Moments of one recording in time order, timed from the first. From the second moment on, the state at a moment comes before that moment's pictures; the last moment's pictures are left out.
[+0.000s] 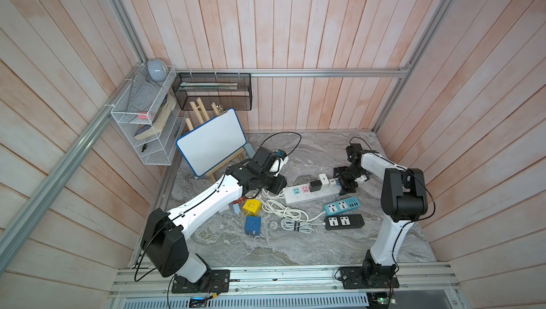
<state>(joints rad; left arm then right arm) -0.69 1.53 1.33 -0.70 0.20 -0.21 0.04 1.96 1.35 -0.85 -0.20 1.42</state>
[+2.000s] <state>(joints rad) -0.47 1.55 0.91 -1.03 0.16 -0.56 0.05 1.96 1.35 -0.85 -0.19 1.42</state>
